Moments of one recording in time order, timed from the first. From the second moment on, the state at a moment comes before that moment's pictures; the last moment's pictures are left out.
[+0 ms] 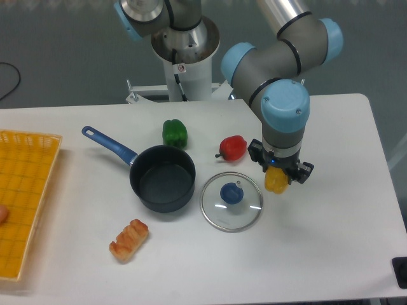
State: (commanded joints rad) arm 2.59 -1.96 -1.48 -1.23 1.69 1.07
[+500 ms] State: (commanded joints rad) arm 2.59 -1.96 -1.50 -1.23 1.68 1.06
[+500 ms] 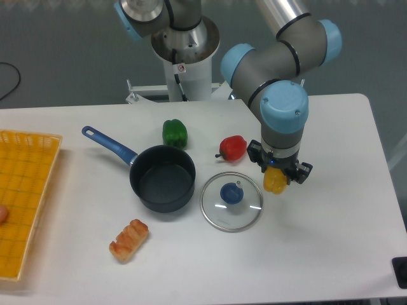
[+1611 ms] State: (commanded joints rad) arm 2.36 -1.94 -1.50 -1.23 1.52 0.72
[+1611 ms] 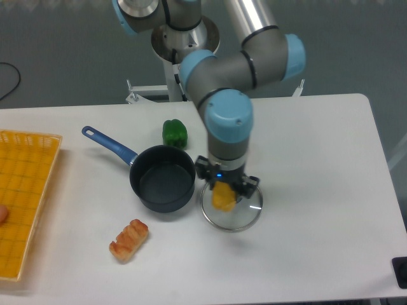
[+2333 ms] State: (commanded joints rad) arm 2.22 -1.92 -1.54 -1.40 1.56 0.69
